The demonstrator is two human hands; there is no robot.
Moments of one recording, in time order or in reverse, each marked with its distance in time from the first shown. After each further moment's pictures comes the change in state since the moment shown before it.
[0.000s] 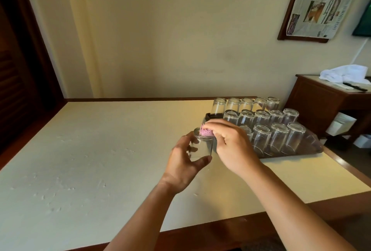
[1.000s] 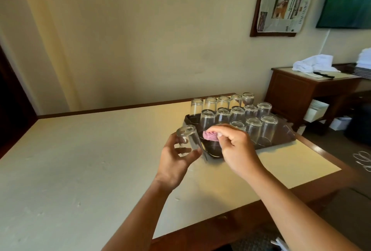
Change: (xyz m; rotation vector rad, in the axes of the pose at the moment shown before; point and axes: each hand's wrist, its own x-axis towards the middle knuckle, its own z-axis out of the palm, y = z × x) left_hand 0.012 0.024 0.037 -0.274 -0.020 -0.134; right_hand -0.033 0.046 -0.039 0.141 0.098 0.216
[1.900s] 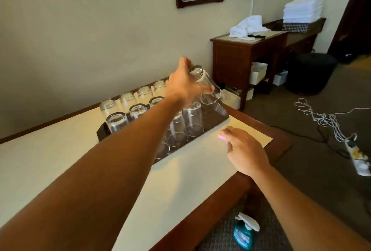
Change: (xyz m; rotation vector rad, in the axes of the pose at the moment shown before) left_hand 0.173 0.050 0.293 0.518 -0.375 0.166; right_hand -0.060 0.242 -0.136 -0.653 -0.037 0.295
